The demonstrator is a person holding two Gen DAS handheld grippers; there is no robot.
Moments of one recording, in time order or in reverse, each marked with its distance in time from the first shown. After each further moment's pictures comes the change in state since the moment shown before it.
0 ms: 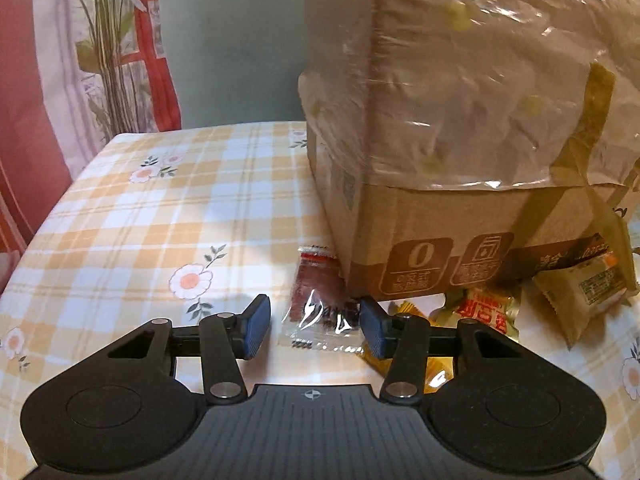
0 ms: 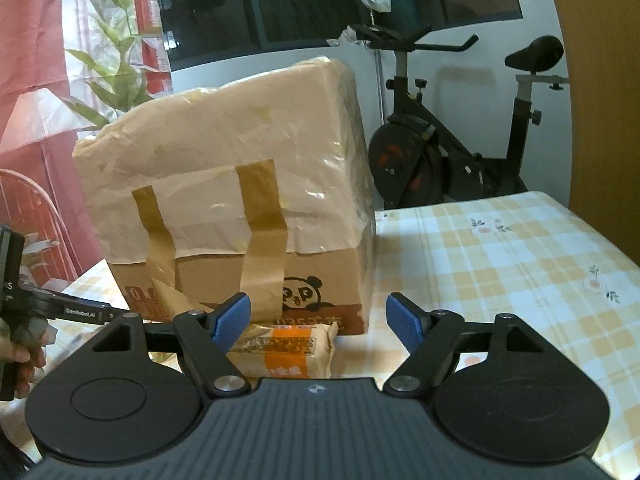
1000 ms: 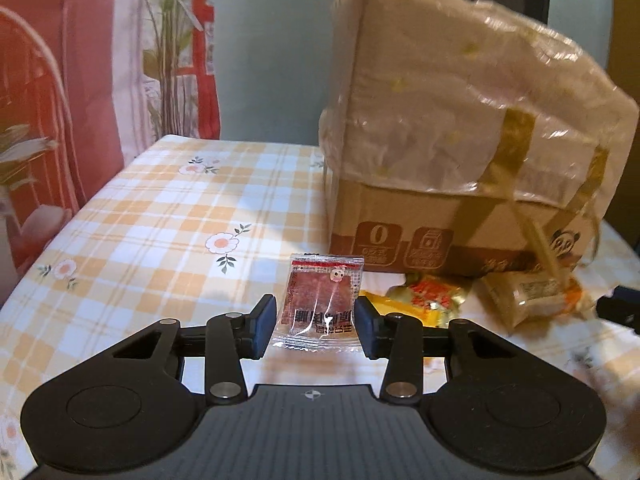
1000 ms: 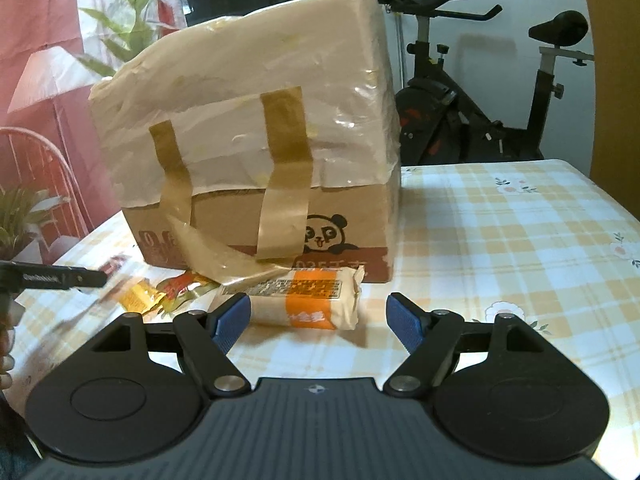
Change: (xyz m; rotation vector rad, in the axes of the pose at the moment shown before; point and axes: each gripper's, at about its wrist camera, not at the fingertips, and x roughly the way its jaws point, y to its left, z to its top) left arm -0.078 -0.021 -0.034 -0.148 -0.103 0.063; right arm 0.014 0.016 -0.022 -0.048 0.117 0.043
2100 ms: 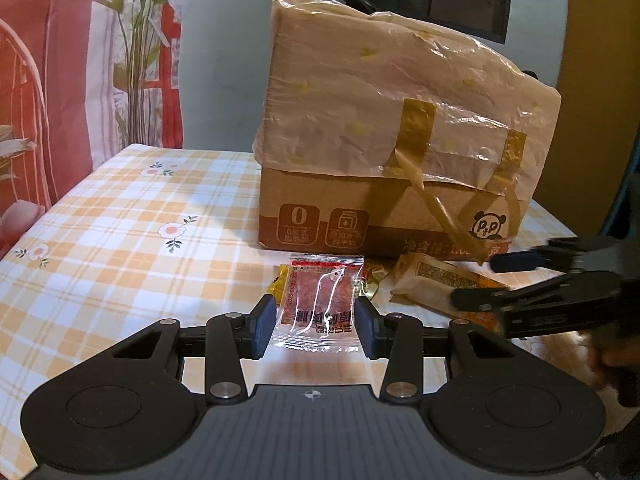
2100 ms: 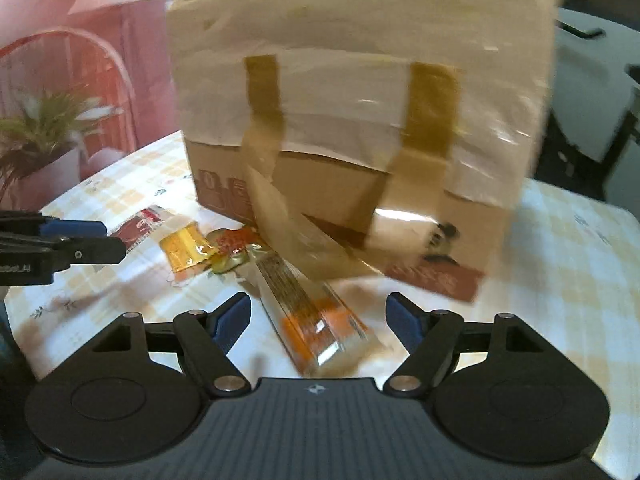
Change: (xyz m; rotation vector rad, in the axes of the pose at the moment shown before) left arm -0.027 -0.028 -0.030 0.029 -0.055 -0.106; right arm 0.054 0.049 0.016 -0.316 0.163 0.120
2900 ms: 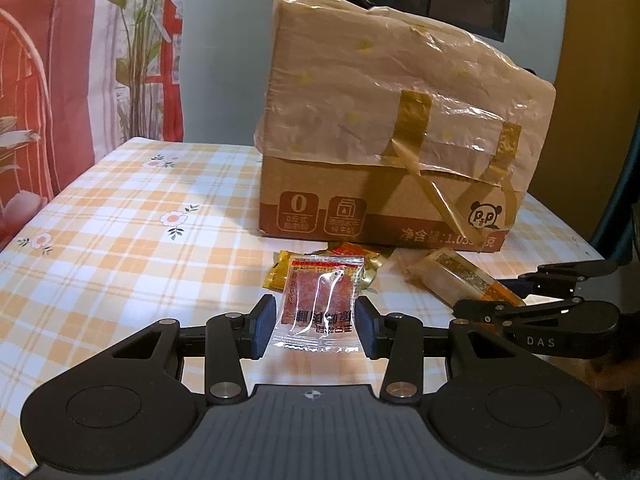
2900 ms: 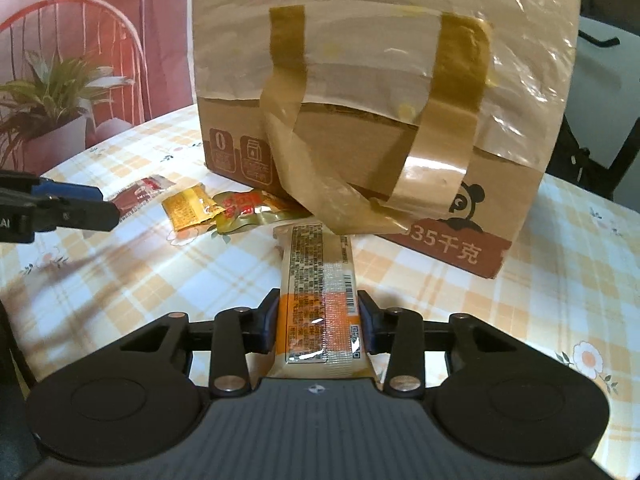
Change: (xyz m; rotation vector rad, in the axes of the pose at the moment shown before) left arm -0.006 0.003 -0.007 -0.009 0.011 -0.003; right arm -0.002 0.011 -0.031 -0.011 -0.006 0.006
